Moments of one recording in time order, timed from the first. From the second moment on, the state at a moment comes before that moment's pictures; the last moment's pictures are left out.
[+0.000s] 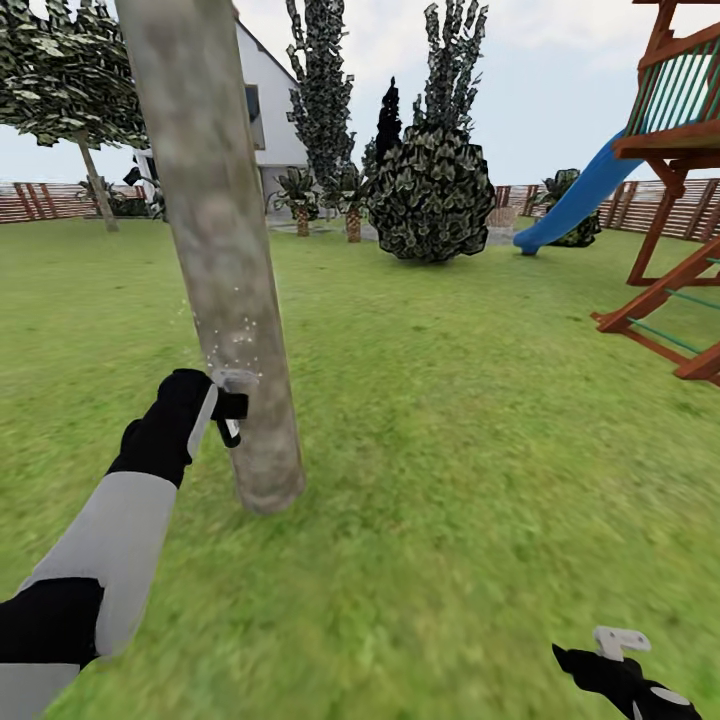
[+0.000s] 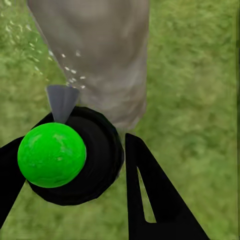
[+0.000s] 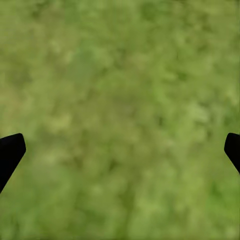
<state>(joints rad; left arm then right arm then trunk) -1.06 0.04 0.01 -0.93 -0.07 1.02 0.00 -0.43 -0.17 -0.82 -0.46 0.59 0.01 0.37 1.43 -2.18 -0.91</state>
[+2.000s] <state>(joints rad) -0.80 0.04 0.07 -0.82 -0.06 0.76 -0.01 -0.43 -0.17 -0.81 -0.45 0.59 0.01 0.37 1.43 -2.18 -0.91</state>
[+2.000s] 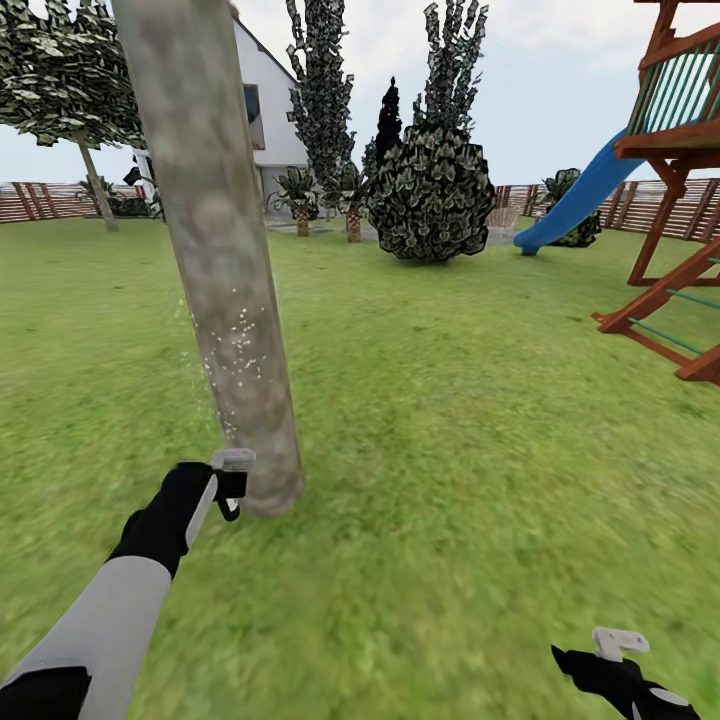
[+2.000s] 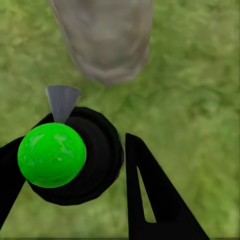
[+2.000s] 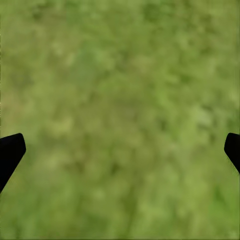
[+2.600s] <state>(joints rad) -0.75 0.04 0.07 -0.82 -0.06 0.76 -0.02 -0.43 -0.16 -0.82 -0.46 0.59 0.01 0.37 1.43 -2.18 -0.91</state>
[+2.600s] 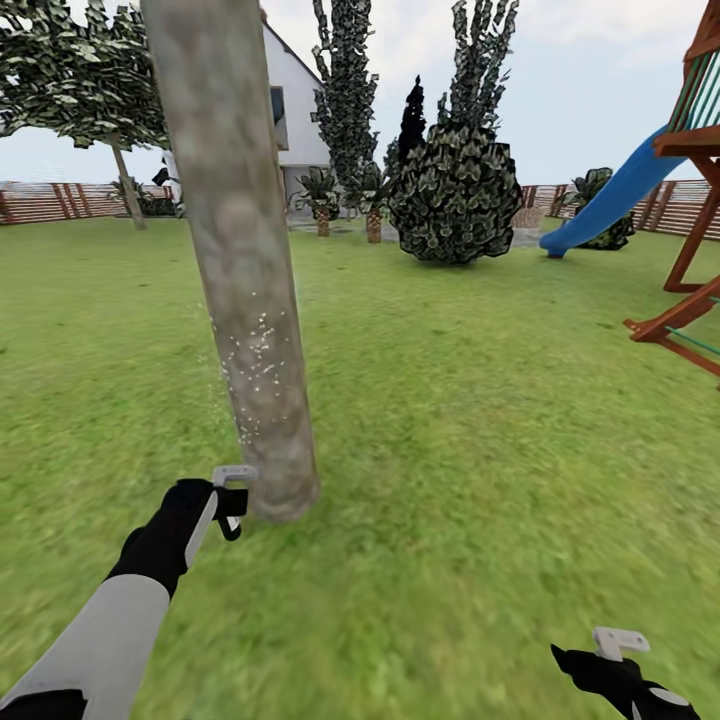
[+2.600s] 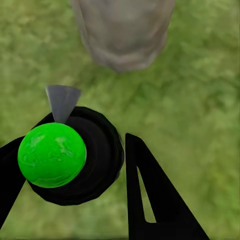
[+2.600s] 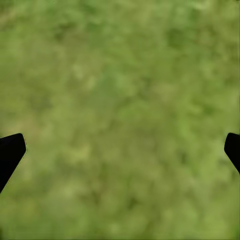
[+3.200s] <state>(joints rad) -0.75 0.03 0.07 -0.82 -0.06 0.76 -0.02 -0.43 -0.16 -0.82 -0.45 0.59 -0.04 0.37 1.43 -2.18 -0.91</state>
